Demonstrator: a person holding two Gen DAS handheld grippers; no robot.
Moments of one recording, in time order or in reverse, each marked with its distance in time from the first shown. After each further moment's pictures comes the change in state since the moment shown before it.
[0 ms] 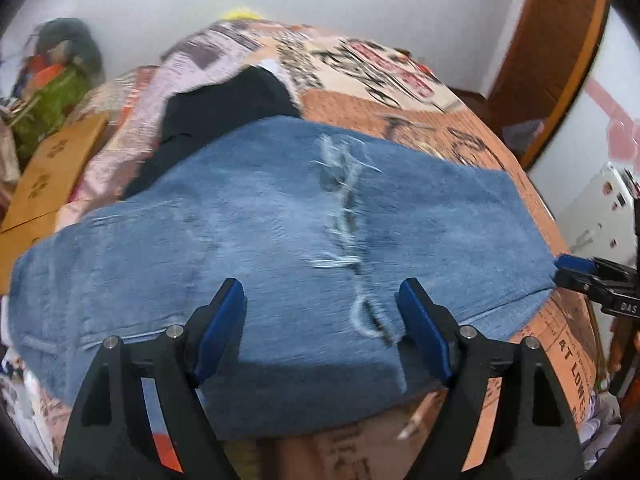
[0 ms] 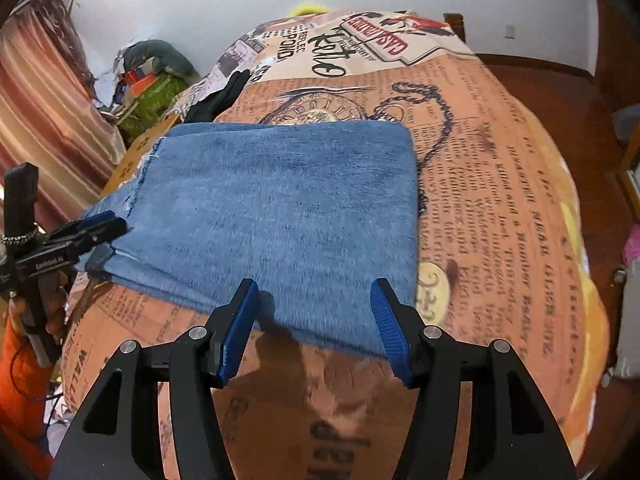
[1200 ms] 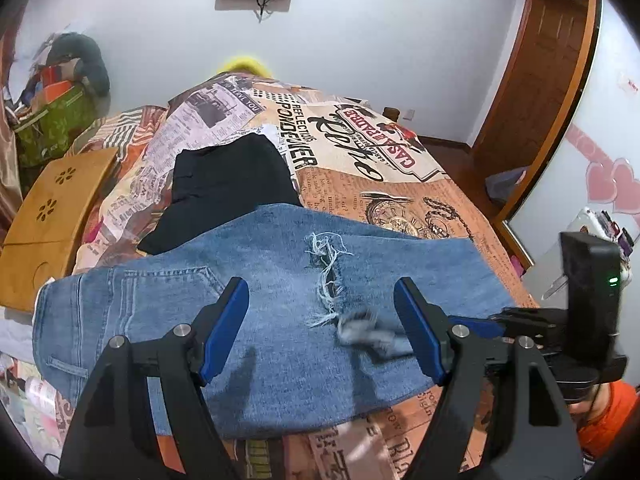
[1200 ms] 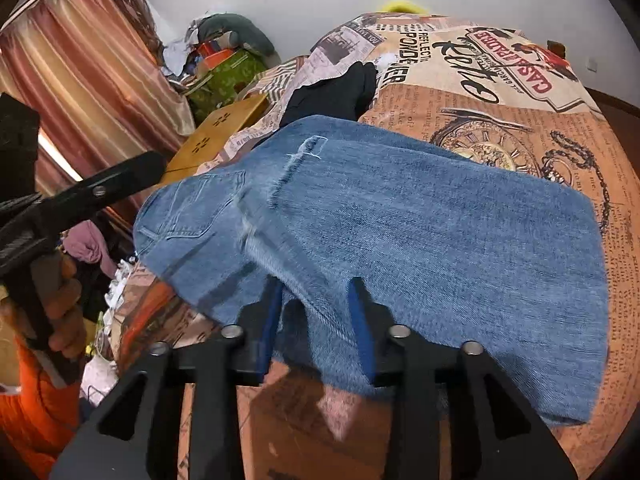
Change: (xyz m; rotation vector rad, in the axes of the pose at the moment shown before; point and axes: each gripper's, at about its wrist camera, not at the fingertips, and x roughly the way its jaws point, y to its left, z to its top) left arm -0.060 0.003 0.035 -0.027 -0.156 -0.083; right arm 0.029 0.109 0.034 -0.173 0.022 0.215
